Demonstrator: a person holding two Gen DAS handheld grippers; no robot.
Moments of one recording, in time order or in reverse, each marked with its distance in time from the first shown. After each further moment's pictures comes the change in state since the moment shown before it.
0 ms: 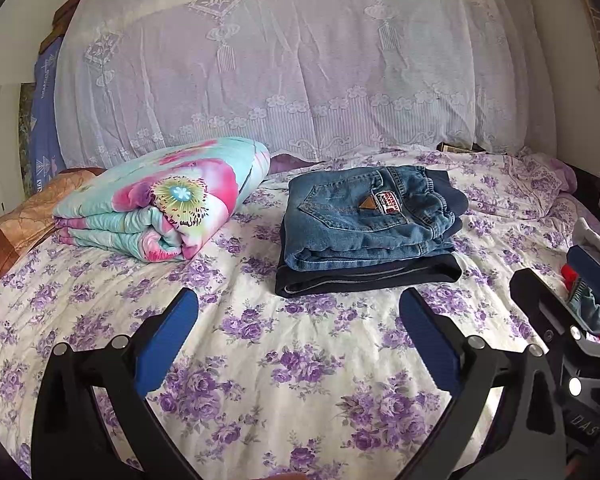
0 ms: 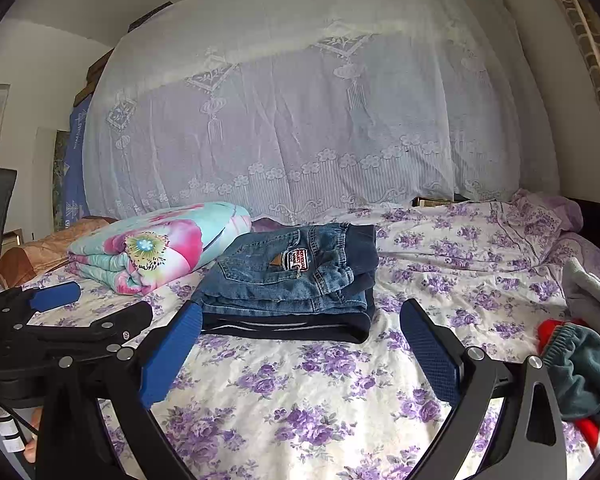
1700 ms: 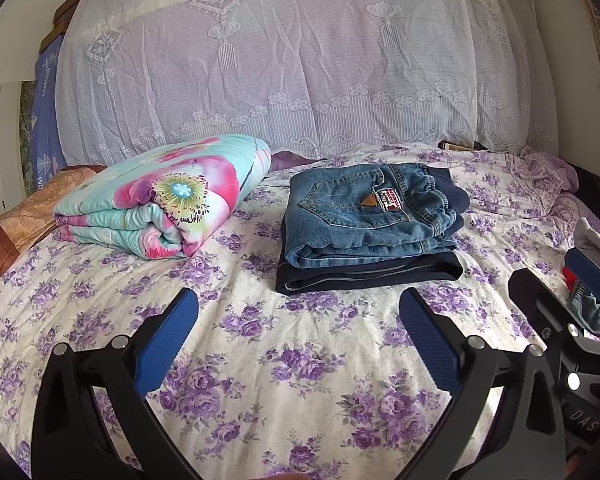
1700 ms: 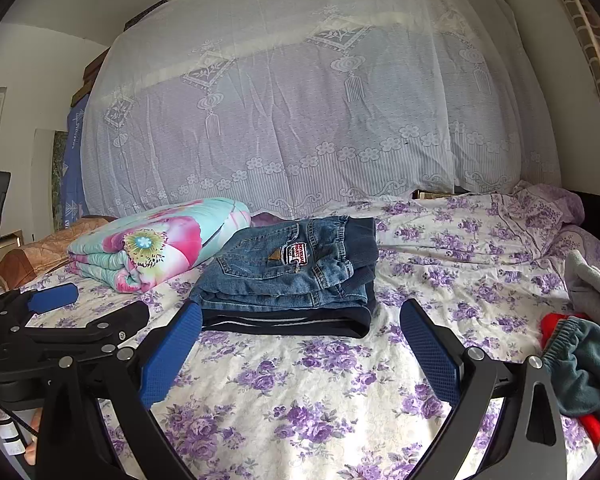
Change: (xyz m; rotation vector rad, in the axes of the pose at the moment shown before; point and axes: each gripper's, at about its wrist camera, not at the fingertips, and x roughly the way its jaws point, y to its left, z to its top) left arm 0.001 0.003 -0.002 0.008 0.013 0.004; right arm 0.003 -0.001 -0.002 0.006 0.011 0.003
